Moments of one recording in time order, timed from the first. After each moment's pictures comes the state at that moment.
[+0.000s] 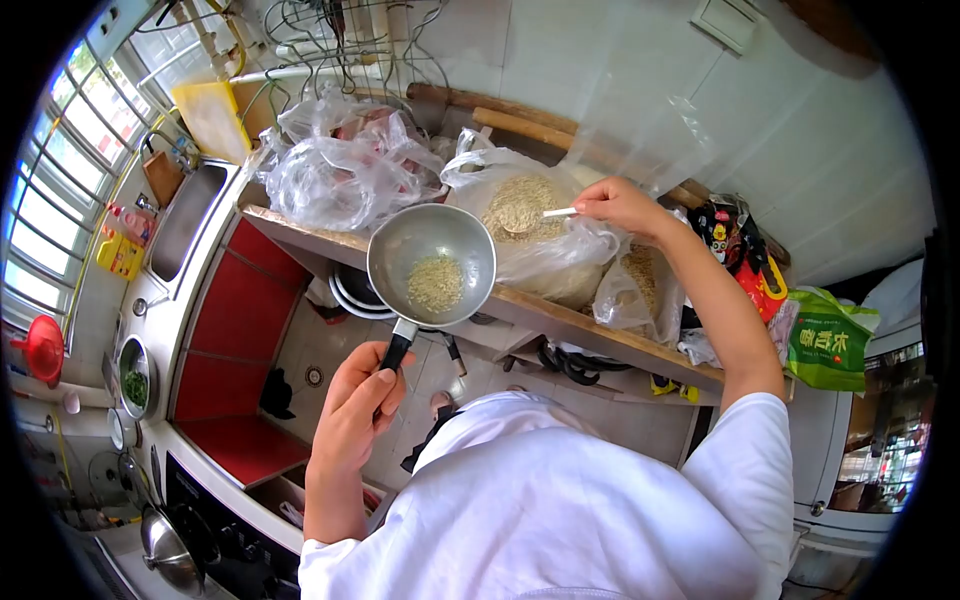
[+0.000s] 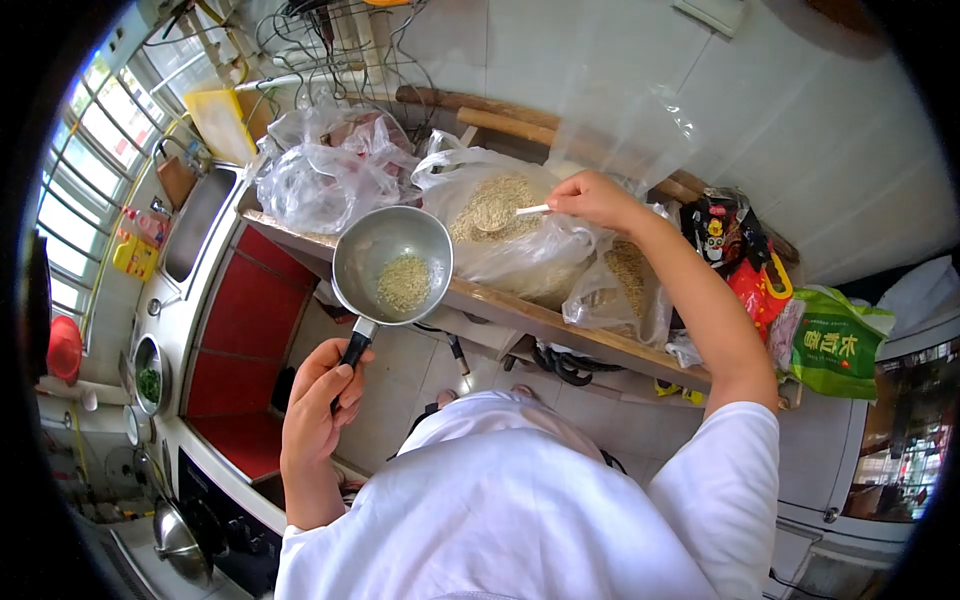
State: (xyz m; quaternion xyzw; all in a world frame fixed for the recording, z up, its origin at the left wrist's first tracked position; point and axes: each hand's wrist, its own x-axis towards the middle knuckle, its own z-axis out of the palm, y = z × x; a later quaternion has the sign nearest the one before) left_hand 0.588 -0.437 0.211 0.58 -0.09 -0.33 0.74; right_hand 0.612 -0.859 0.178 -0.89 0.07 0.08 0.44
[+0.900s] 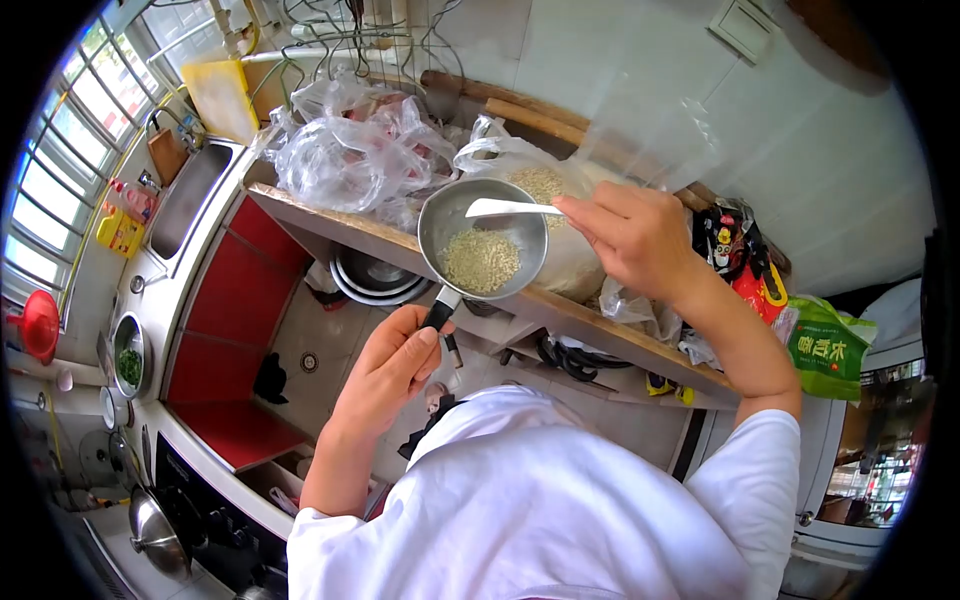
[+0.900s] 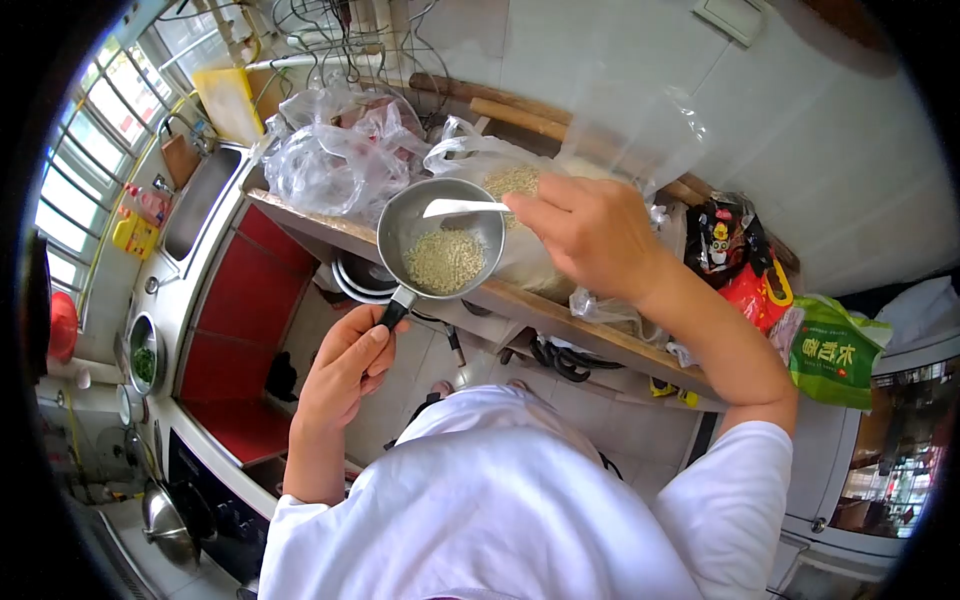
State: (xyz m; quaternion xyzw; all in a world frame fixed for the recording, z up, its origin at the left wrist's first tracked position) left_hand 0.595 -0.462 0.203 0.56 -0.15 -0.37 0.72; right_hand 0.562 -0.750 0.260 -0.94 -0.20 -0.27 0.04
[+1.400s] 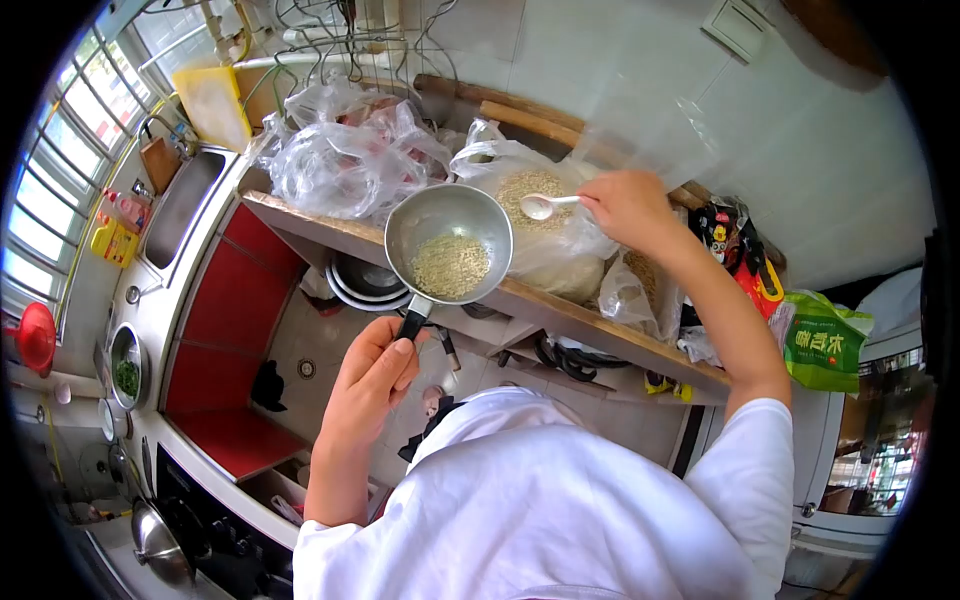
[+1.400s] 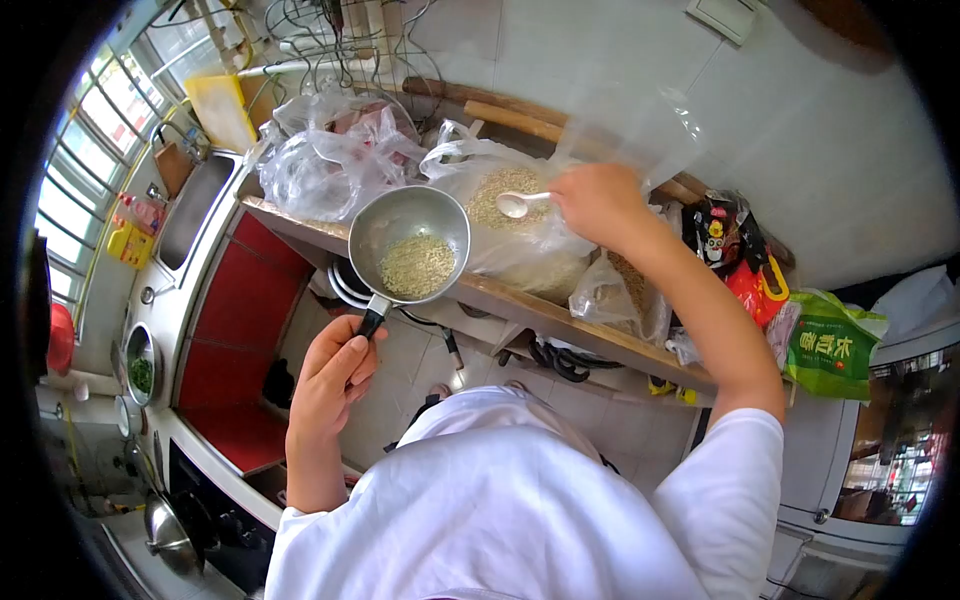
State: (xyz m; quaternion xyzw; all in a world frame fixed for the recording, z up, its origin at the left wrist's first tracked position) left_hand 0.598 -0.446 0.197 0.56 -0.13 -0.34 0.74; right_hand 0.594 -0.805 0.220 -0.99 -0.05 -0.11 -0.03
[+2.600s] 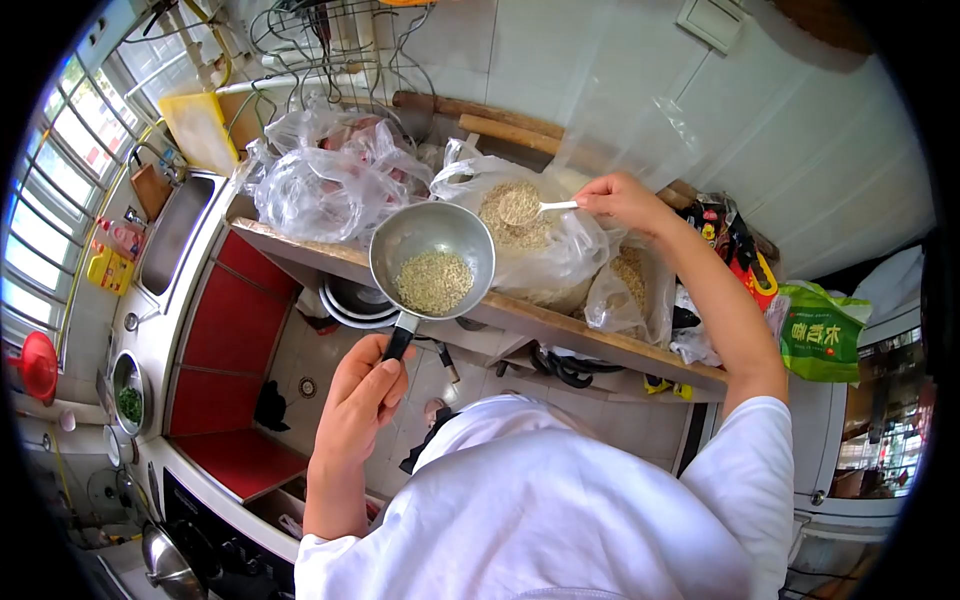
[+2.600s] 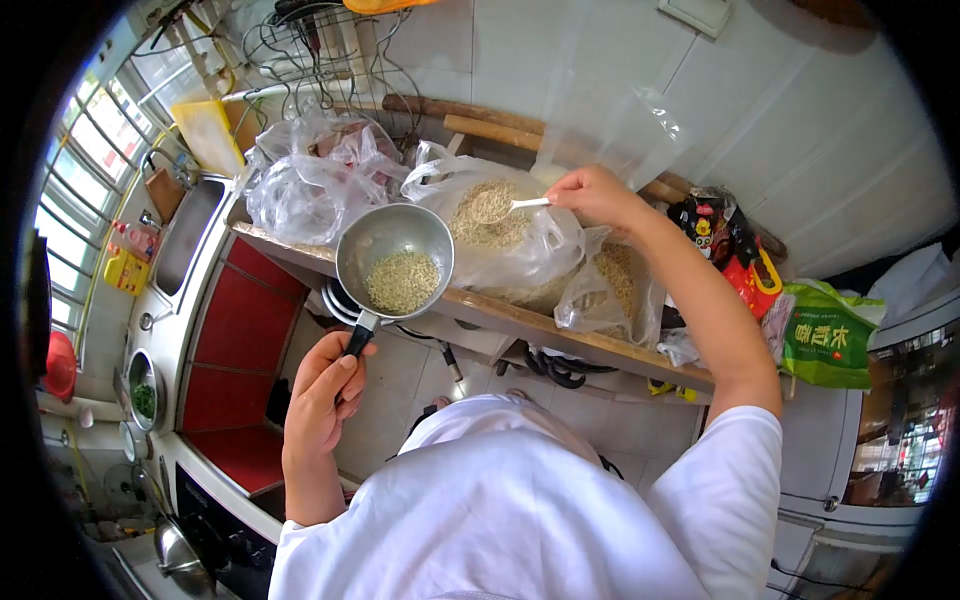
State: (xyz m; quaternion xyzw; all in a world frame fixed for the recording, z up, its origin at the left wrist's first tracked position) left_hand 0.601 -0.450 0.205 0.57 -0.12 -0.34 0.74; right_hand 0.606 -0.863 0.191 -0.87 0.12 0.05 0.47
